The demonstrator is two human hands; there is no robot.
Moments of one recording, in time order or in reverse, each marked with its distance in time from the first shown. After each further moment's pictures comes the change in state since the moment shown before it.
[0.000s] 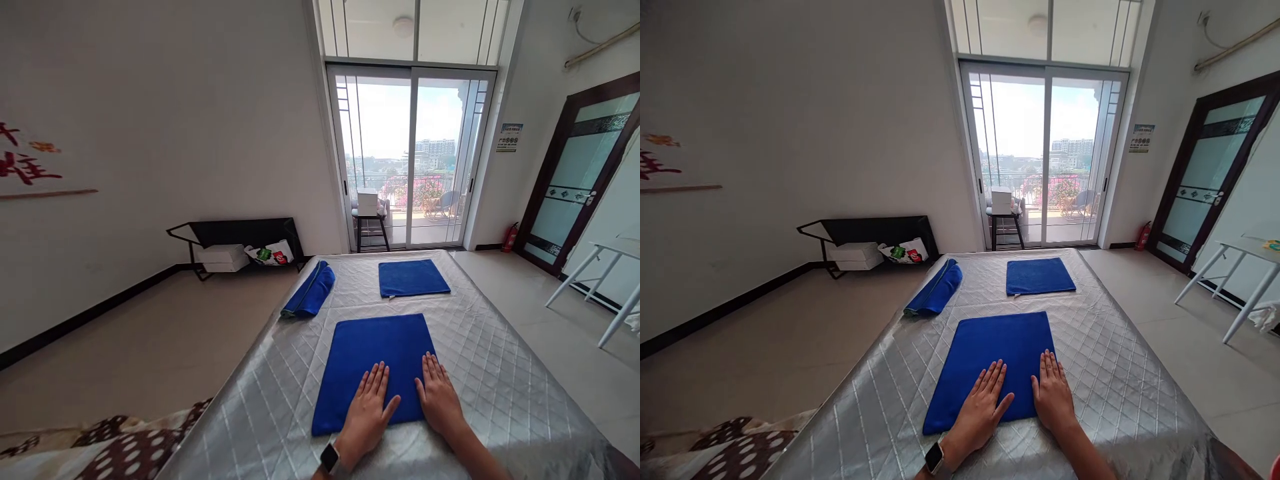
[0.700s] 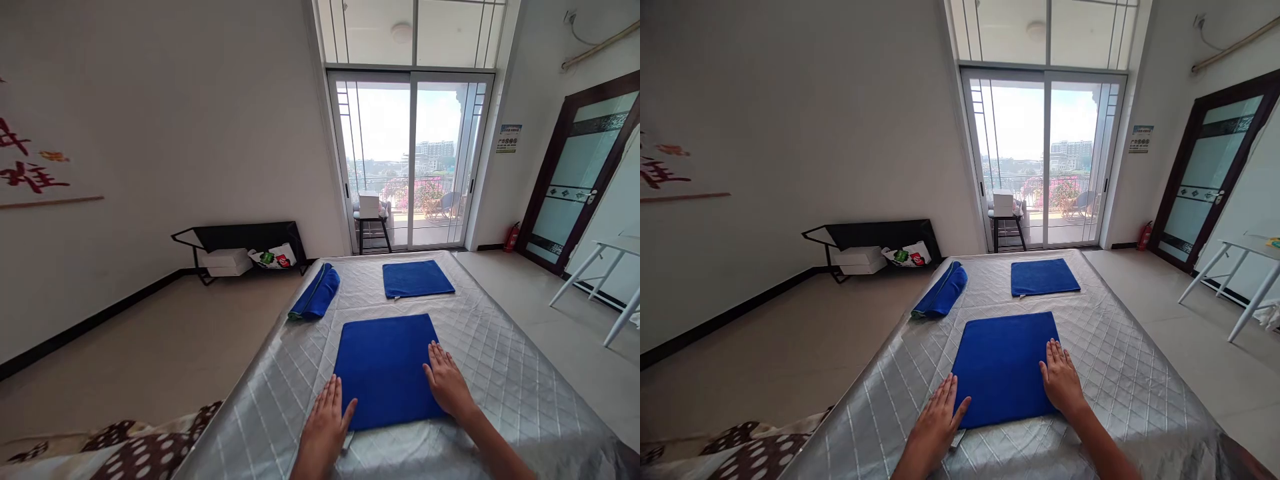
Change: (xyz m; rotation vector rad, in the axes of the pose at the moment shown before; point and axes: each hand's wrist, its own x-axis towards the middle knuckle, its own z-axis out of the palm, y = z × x) left_hand -0.060 -0.077 -0.016 0.166 0.061 -0.319; right_hand 0.021 0.001 -0.020 -0.013 0.029 -0.051
